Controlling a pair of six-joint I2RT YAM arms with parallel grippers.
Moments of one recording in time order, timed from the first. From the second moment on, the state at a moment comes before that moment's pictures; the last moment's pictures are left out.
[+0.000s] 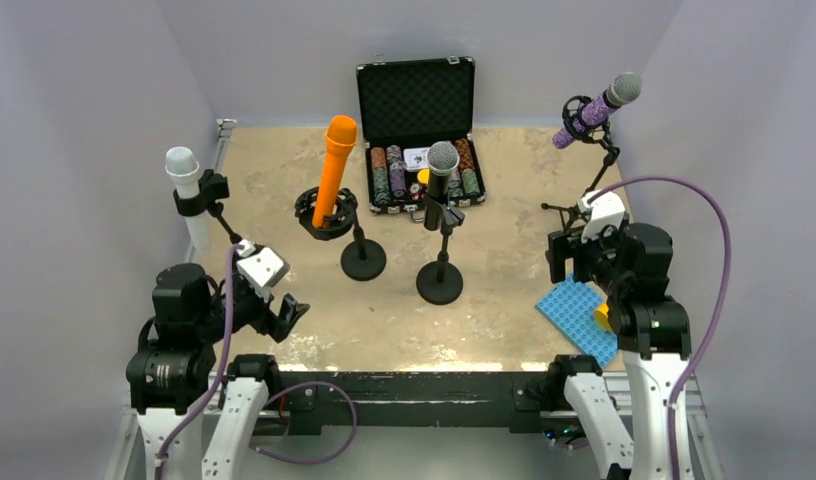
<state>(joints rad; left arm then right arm) 0.00 0.42 1.01 -1.12 0.62 0.39 -0.02 0.60 1.00 -0.86 -0.16 -0.22</state>
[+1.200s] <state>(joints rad) -0.07 0.94 1.76 -1.00 1.07 0.26 0.35 1.00 1.49 -0.95 -0.56 -0.21</state>
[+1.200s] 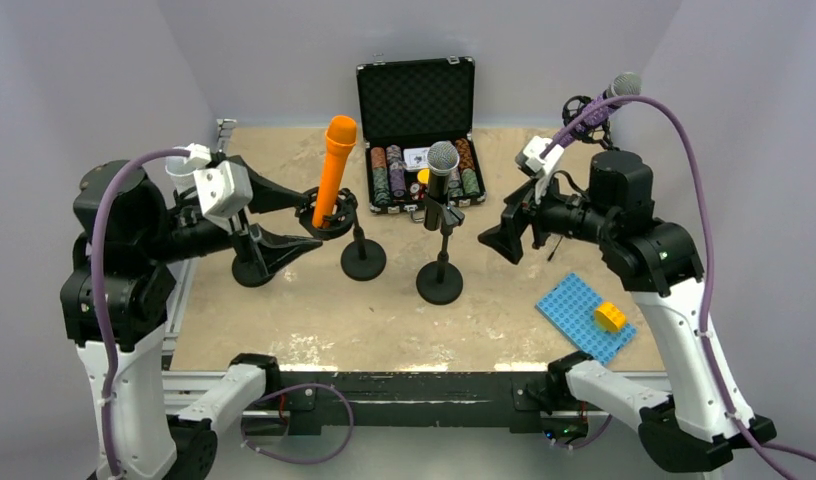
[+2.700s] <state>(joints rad) -0.17 1.02 1.65 -0.95 1.13 0.24 0.56 1.26 1.55 -0.45 -0.44 0.01</state>
